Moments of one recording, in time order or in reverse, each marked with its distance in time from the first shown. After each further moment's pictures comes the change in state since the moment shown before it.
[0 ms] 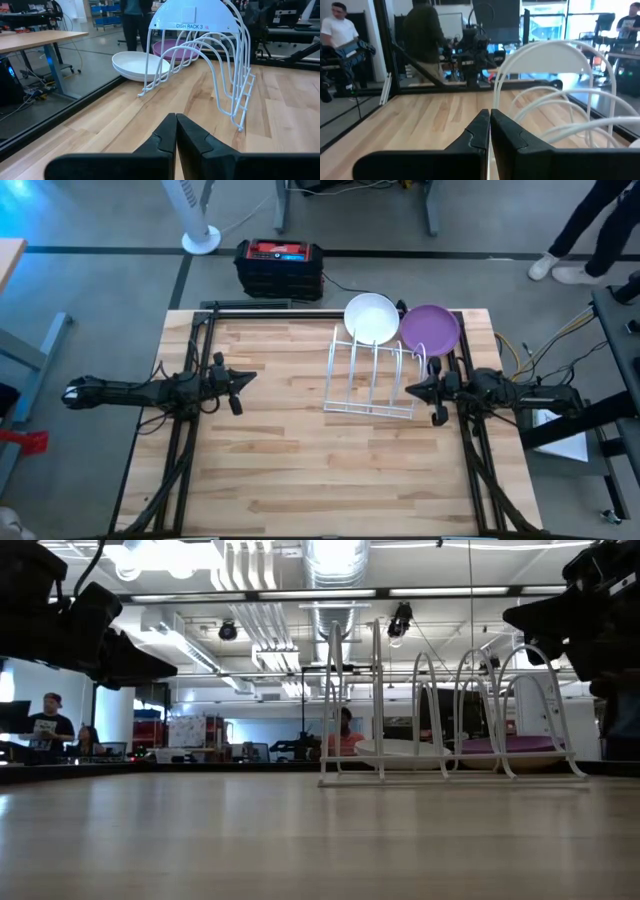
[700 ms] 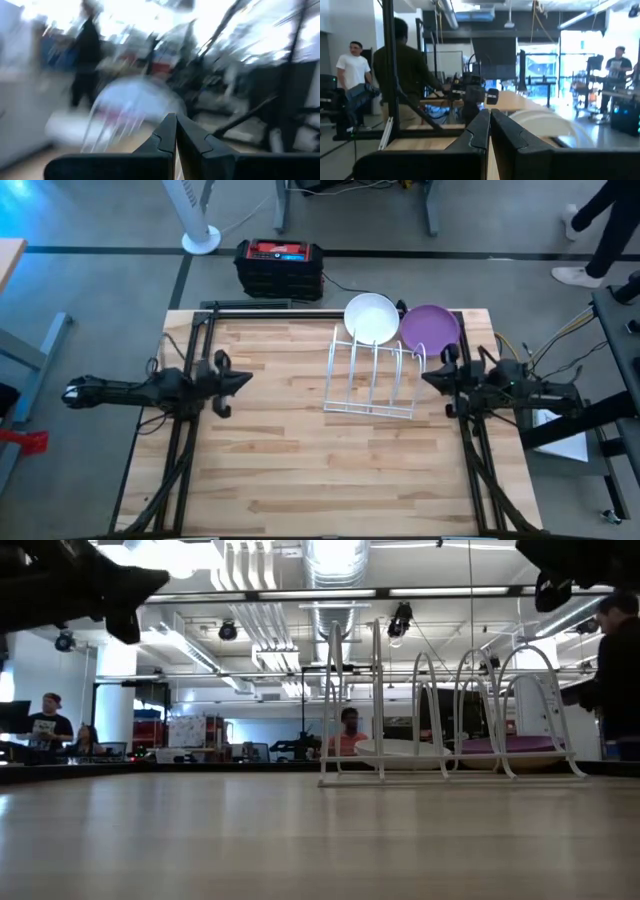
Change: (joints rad) left arm -0.005 0.000 0.000 0.421 0.256 -0.064; right arm 0.000 0.000 0.176 0.023 0.007 -0.036
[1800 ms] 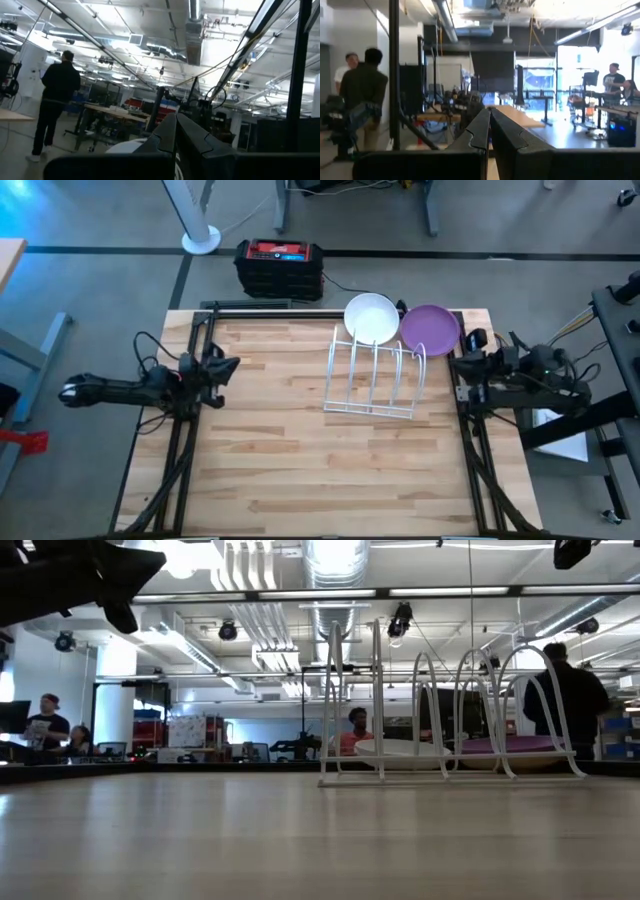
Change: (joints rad) left arm 0.000 0.074 0.000 0.303 -0.099 -0.006; right arm 0.000 0.032 0.284 -0.209 0.001 -0.019
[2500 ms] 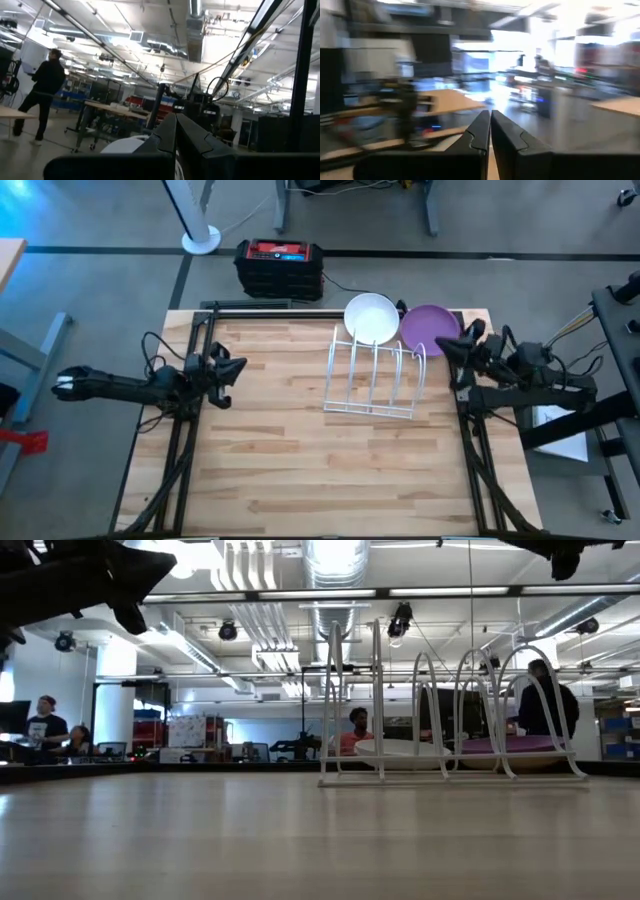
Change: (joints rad) left arm 0.000 0.226 0.000 0.223 -0.004 0.003; right arm 0.000 0.176 0.041 0.051 0.394 -0.026
